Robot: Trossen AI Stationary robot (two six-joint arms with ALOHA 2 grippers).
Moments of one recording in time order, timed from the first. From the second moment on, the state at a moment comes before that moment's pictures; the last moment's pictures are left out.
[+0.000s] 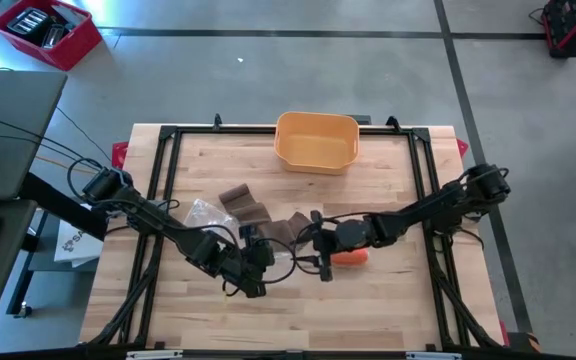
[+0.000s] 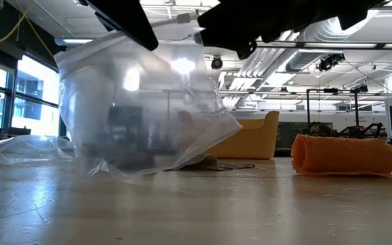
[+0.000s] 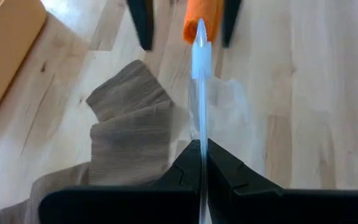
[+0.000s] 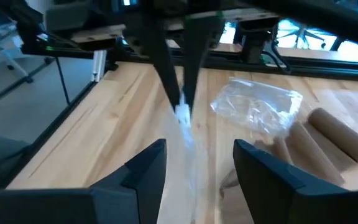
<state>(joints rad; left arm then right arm) -0.51 1.67 1.26 -0.60 -0.53 -0.47 0.31 1.63 0.84 0.48 0.13 0.02</state>
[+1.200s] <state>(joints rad) -0.45 1.66 1.26 -0.53 -0.54 -0.34 0.25 1.68 0.84 0.57 0.07 -0.02</state>
